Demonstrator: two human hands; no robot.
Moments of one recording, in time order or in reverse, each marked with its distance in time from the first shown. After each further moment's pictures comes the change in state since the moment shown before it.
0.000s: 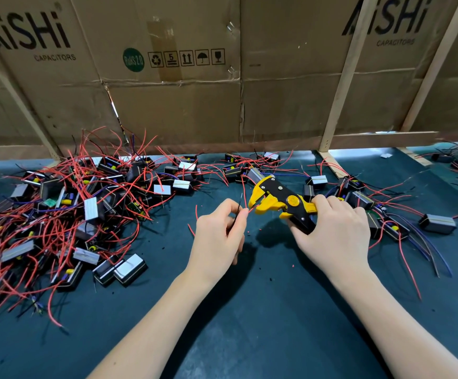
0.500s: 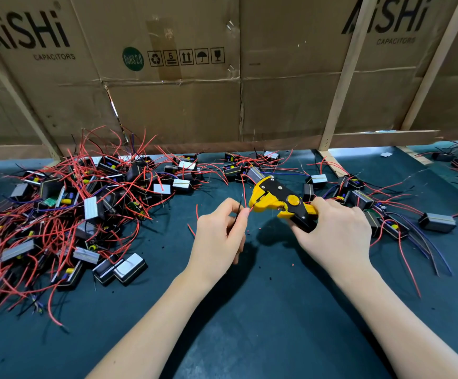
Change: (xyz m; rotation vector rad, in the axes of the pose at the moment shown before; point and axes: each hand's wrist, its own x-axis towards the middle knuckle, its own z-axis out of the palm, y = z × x) left_hand -0.001 0.000 0.001 -0.020 -0.018 -0.002; right_hand 0.002 -0.001 -0.005 0.041 -0.094 0.011
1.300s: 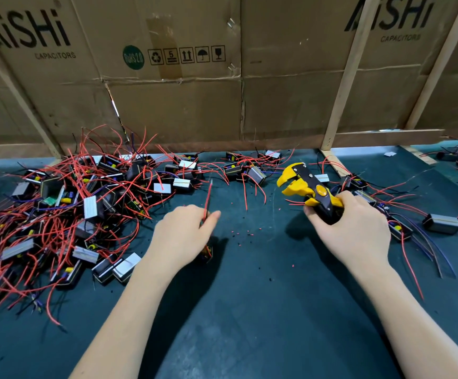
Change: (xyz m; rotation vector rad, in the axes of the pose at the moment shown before) left_hand 0.021 -0.008 -0.051 0.756 -0.213 -0.223; right_hand 0.008 0.020 -0.009 0.116 -0.069 0.282
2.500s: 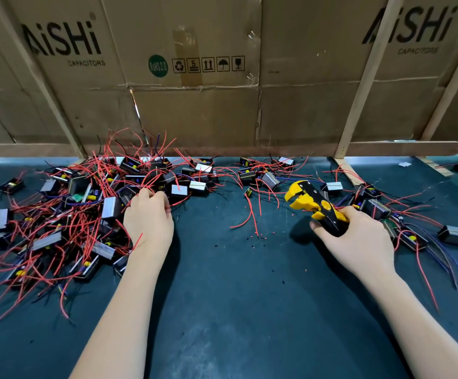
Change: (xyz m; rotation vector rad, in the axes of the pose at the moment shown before) left_hand 0.017 -0.069 -0.005 0.124 0.376 -0.348; right_hand -0.005 -0.001 0.005 0.070 -0.161 0.021
